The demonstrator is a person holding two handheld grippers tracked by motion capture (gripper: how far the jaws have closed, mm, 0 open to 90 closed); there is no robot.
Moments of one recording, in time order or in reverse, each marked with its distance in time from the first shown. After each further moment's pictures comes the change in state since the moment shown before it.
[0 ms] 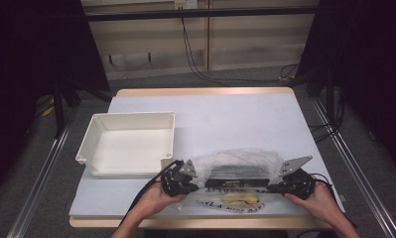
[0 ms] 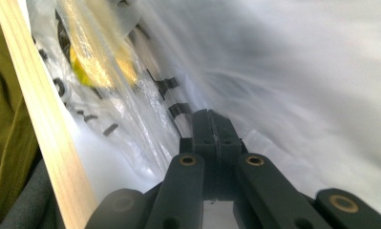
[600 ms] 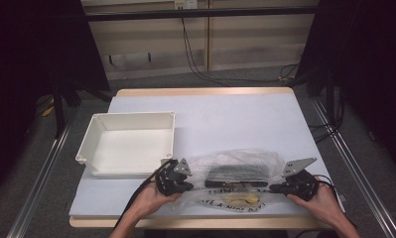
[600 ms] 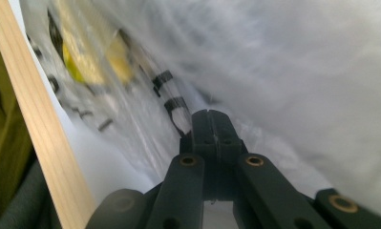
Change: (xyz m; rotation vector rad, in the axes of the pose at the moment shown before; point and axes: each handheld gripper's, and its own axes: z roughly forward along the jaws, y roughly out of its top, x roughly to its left) left arm 0.003 -0.002 -0.007 -0.004 0.029 -0.036; right arm 0.001 -0.004 -0.005 -0.020 -0.031 0.022
